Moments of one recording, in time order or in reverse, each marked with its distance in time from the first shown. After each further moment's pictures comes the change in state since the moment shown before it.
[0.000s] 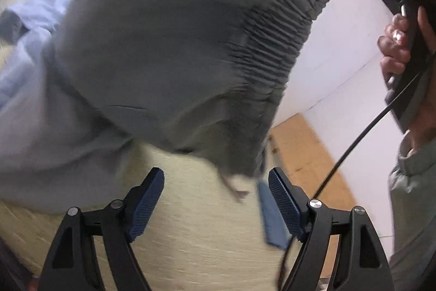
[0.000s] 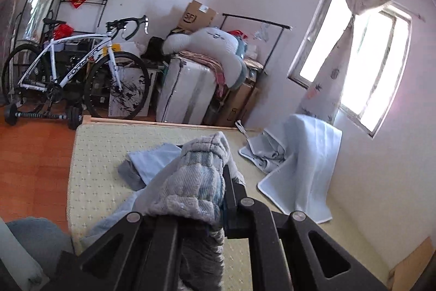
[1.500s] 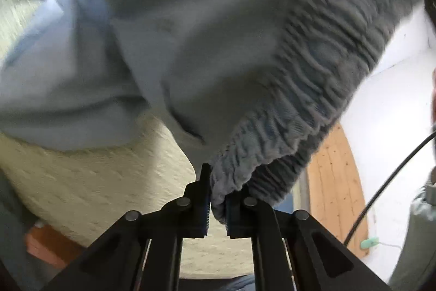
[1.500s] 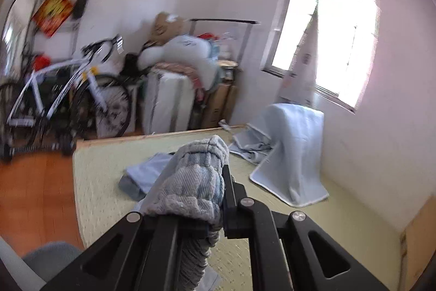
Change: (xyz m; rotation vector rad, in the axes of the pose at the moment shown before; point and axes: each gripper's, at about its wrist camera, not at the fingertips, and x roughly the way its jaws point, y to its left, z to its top) left arm -0.026 -0.002 -0.026 -0.089 0.148 0.239; right arm -0.067 -0.052 -0.021 0.266 -0.017 -0.100
